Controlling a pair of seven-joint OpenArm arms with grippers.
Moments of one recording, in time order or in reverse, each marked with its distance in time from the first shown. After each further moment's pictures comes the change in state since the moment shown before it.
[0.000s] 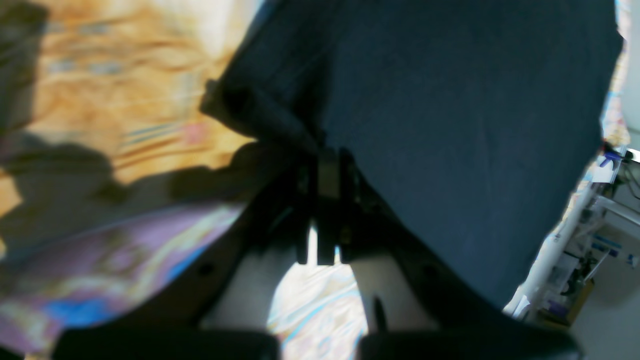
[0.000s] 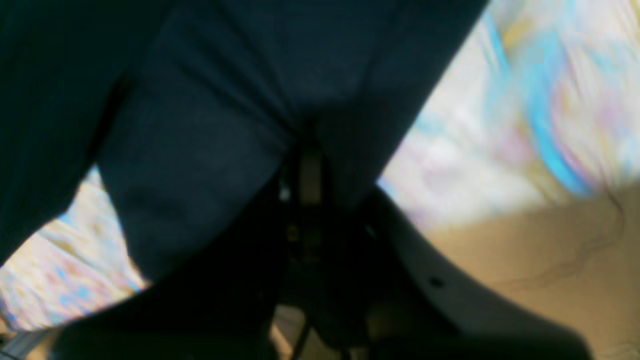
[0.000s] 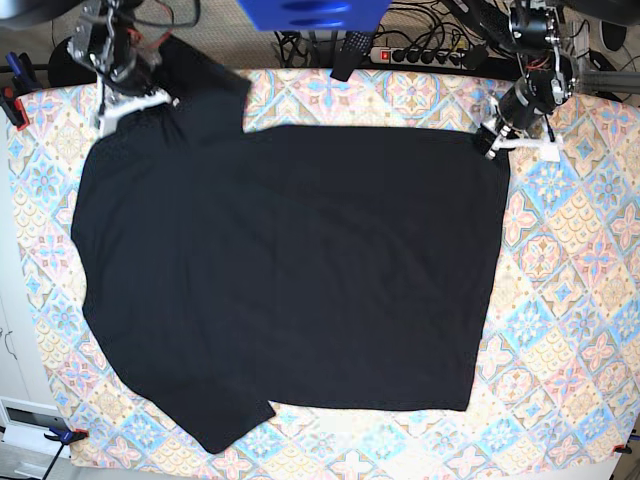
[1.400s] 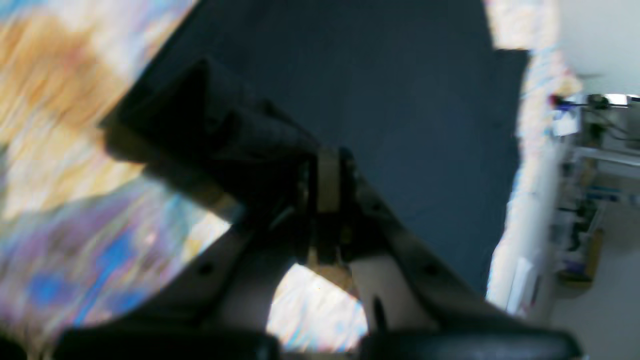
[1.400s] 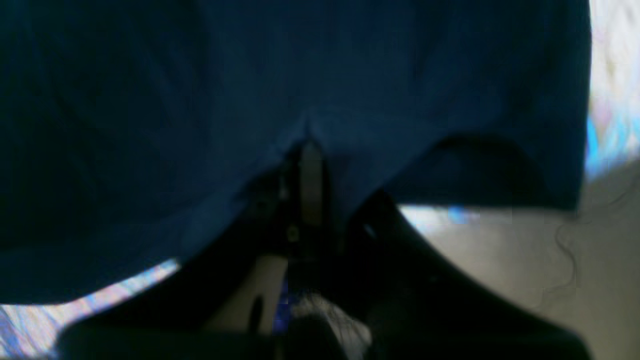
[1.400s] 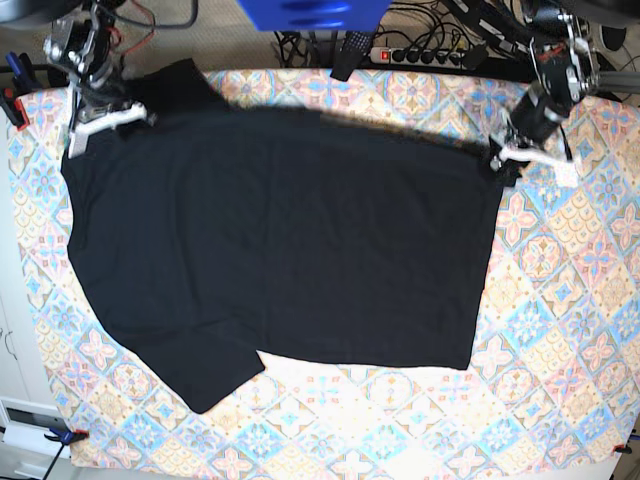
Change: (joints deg) left arm 3.9 -1.3 0.3 20.9 -2.7 0.2 0.5; right arm 0.5 0.3 2.6 12.5 -0.8 -0.3 -0.4
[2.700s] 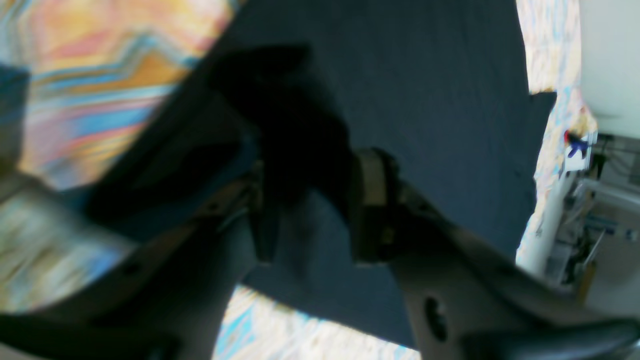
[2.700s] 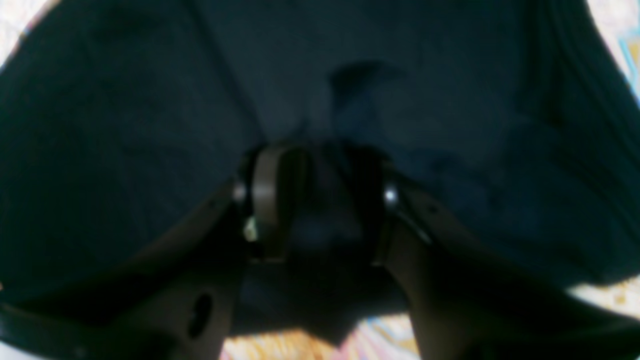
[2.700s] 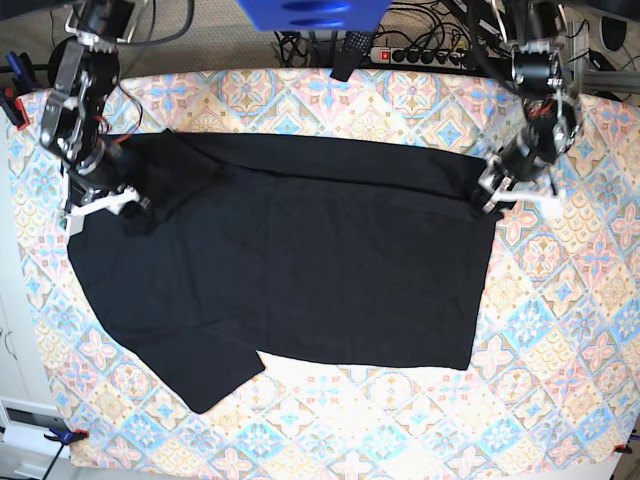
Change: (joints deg) left arm -13.7 0.0 2.1 -20.0 3.6 0.1 -0.5; right arm 19.1 4.8 -2.9 -11.3 -0.2 0.0 -4.5
